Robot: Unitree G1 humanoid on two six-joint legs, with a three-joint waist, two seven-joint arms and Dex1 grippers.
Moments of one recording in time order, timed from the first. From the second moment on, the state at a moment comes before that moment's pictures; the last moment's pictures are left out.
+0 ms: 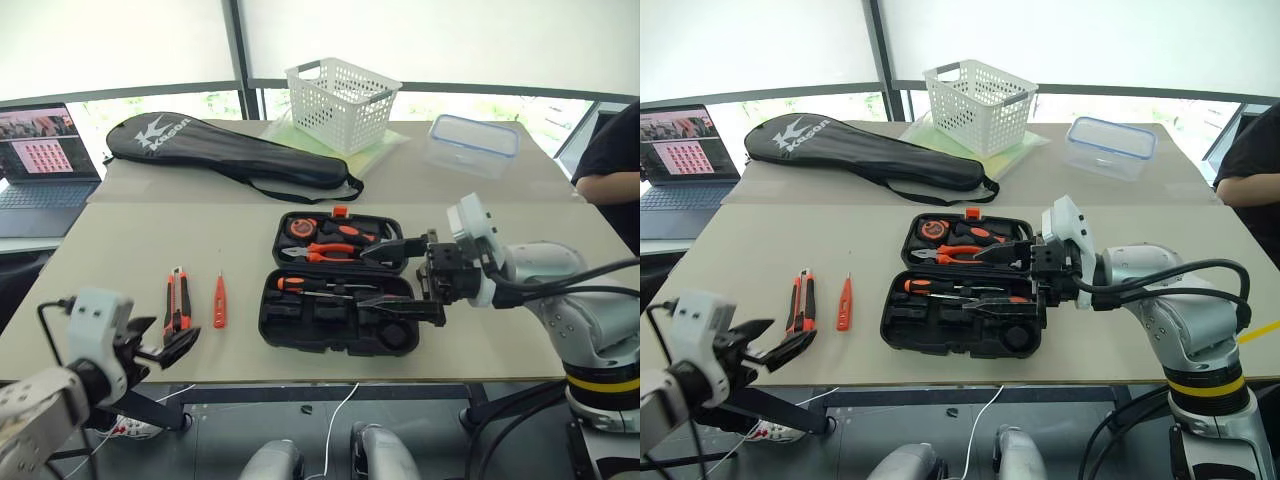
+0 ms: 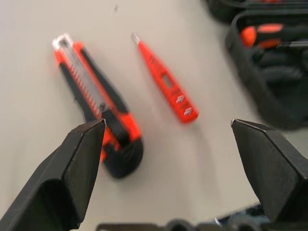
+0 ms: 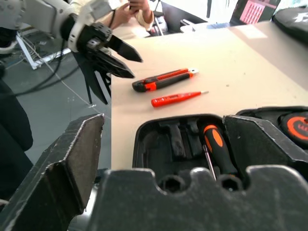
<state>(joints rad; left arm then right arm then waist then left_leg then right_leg) -0.02 0.56 0.66 -0.85 -0.71 1.50 -0.37 -0.53 -0.70 -0.01 -0.41 0.69 0.76 1.09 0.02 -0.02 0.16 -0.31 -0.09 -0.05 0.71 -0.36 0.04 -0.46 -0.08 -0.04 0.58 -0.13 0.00</state>
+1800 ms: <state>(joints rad) -0.86 0.90 -0.49 0.01 -0.30 0.48 -1.46 -0.27 -0.86 -0.11 -0.64 0.87 0.82 0.95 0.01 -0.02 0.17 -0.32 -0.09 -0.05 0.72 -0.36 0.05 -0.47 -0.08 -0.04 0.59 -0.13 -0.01</state>
